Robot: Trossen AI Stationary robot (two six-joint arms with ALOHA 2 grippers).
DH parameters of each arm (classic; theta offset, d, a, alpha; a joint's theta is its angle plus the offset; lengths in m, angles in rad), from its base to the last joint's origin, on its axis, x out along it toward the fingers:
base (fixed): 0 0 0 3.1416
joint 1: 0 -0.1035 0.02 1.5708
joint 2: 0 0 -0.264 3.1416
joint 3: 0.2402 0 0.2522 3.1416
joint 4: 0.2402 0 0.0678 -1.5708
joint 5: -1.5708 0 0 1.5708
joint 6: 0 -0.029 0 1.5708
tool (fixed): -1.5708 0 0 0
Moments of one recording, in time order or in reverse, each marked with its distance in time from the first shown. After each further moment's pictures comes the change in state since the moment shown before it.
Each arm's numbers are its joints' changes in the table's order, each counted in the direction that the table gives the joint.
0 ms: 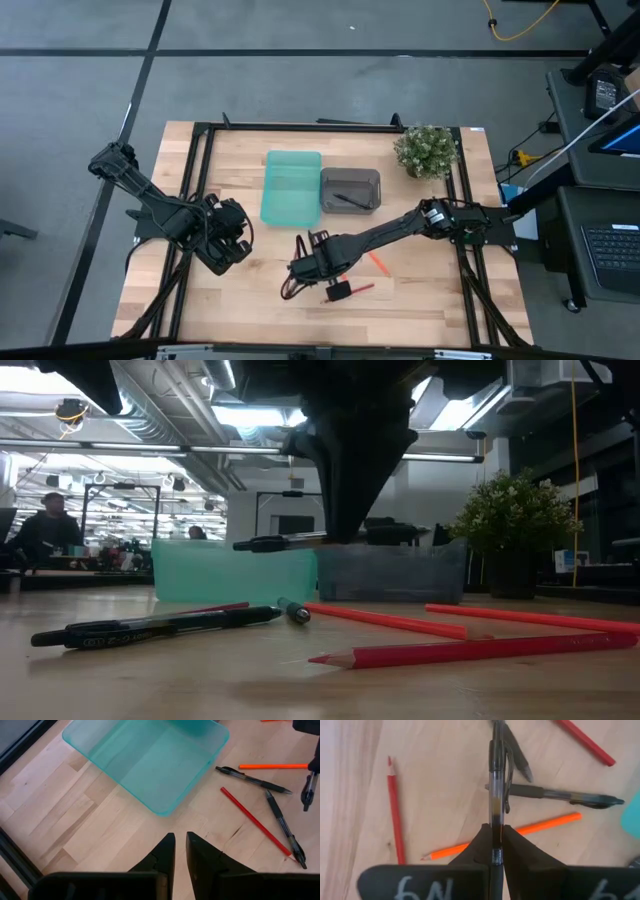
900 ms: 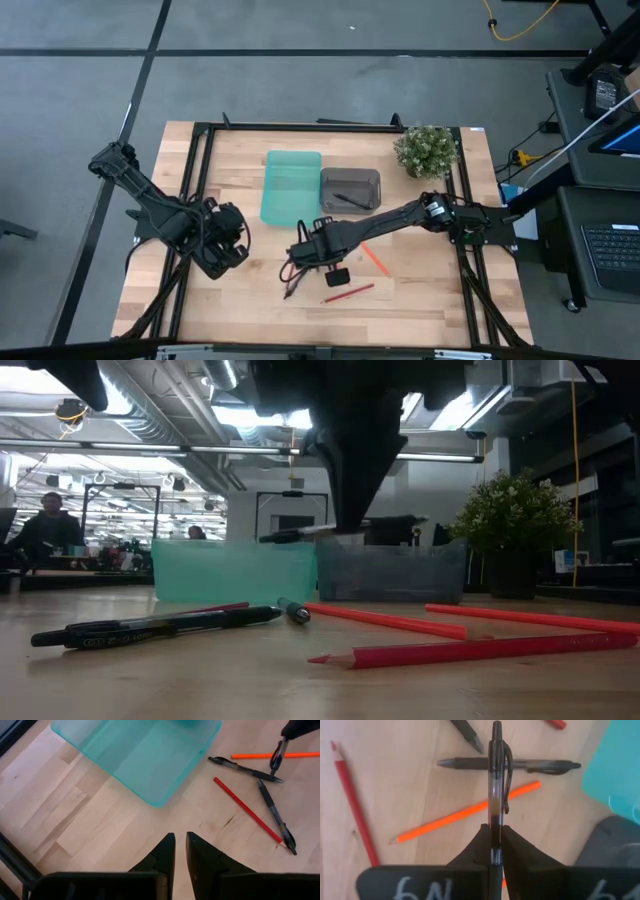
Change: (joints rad) left arm 0.043 0.000 0.000 0.001 0.028 0.027; right arm 0.057 -0.030 -0.001 0.080 0.037 -0.042
